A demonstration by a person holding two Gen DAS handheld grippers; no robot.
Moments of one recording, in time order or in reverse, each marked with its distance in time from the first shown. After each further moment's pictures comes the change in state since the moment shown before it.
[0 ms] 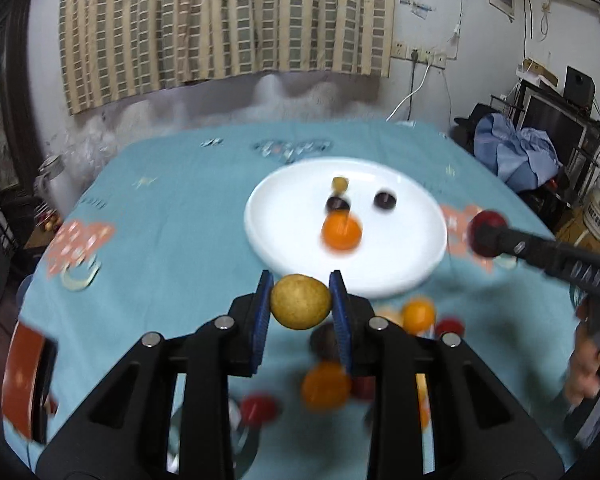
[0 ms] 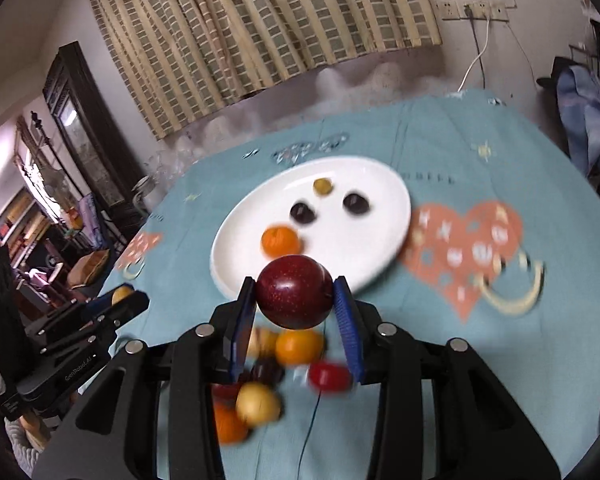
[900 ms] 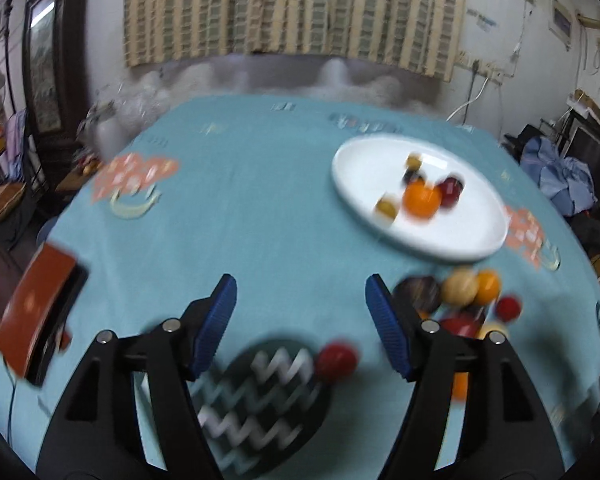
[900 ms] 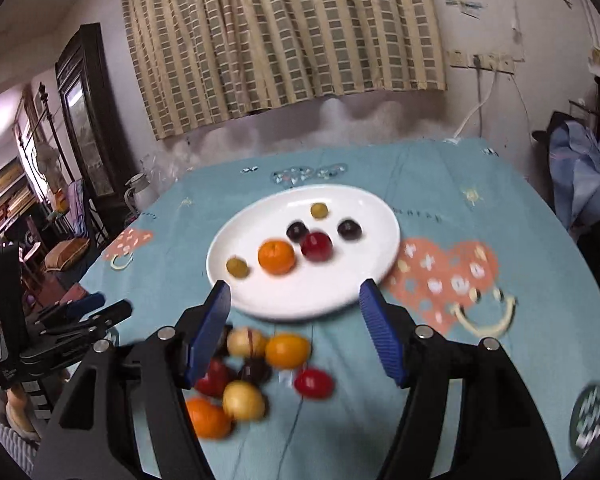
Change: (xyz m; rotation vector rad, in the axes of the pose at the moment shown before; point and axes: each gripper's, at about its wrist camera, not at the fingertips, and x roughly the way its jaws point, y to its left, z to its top) left arm -0.023 0.067 -0.073 -0.172 0.056 0.134; right arm -0.046 0.011 -0.044 -0.112 -0.092 -0.058
